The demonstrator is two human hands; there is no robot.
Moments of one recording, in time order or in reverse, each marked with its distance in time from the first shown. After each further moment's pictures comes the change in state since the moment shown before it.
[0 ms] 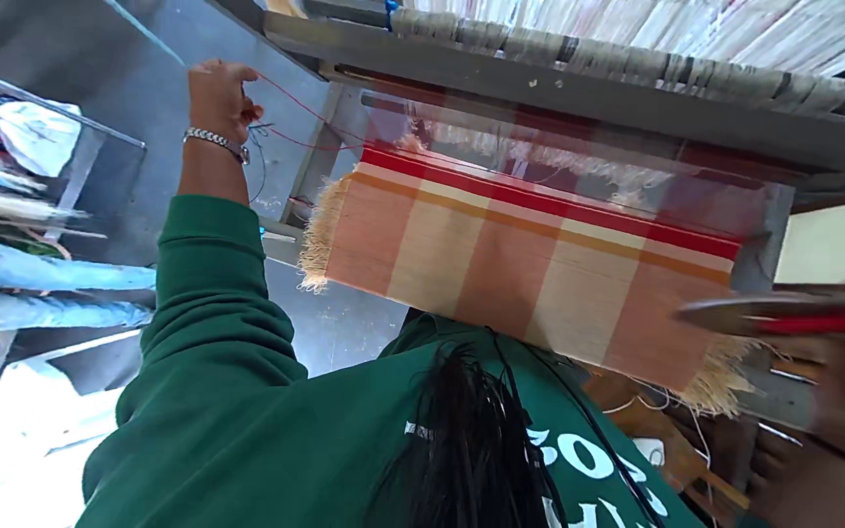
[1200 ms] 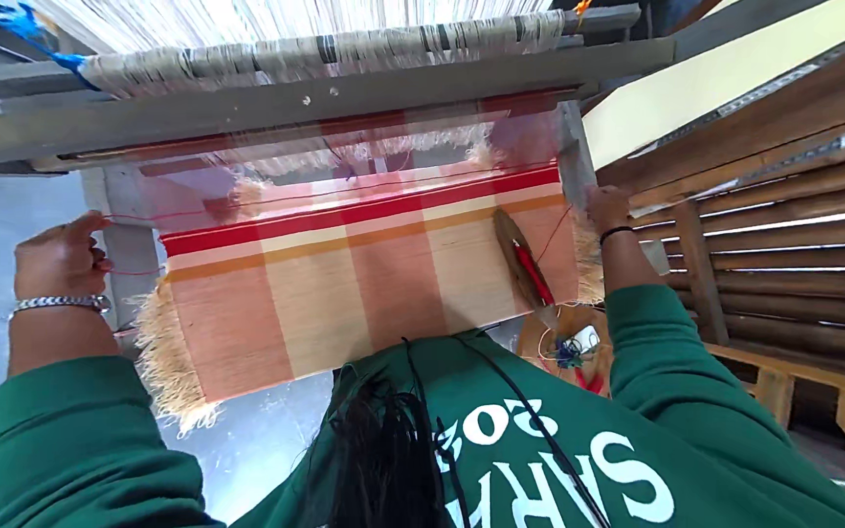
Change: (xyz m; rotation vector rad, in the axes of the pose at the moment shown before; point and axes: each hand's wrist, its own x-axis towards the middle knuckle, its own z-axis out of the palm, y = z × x) left_hand 0.005 -0.070 0.097 0.214 -0.243 -0.094; right_hand 0.113 0.146 -0.036 -0.772 0.248 0.588
